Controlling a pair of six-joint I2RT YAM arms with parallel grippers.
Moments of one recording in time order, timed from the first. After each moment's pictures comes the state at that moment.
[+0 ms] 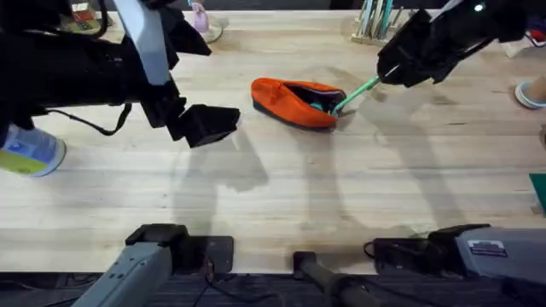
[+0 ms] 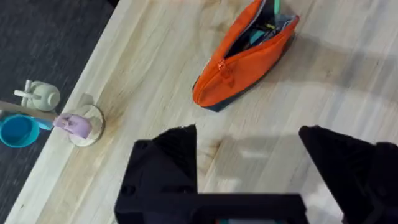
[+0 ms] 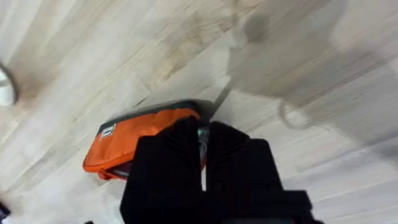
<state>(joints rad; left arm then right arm) 0.00 0.97 1.12 -1.03 0.58 0.99 0.17 1.51 1.33 -0.98 -0.03 0.92</state>
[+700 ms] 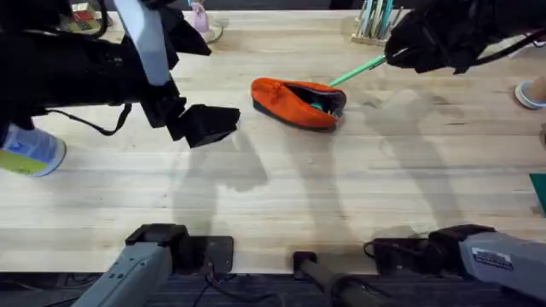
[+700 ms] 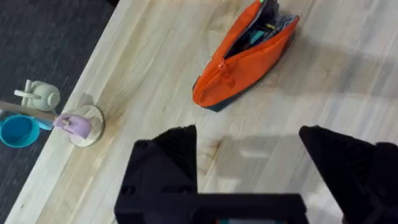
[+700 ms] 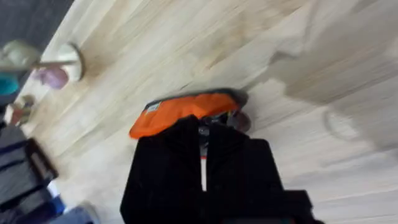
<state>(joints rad) 0.00 0.97 1.12 -1.03 0.58 0.99 0.17 1.35 1.33 -0.96 -0.13 0.90</state>
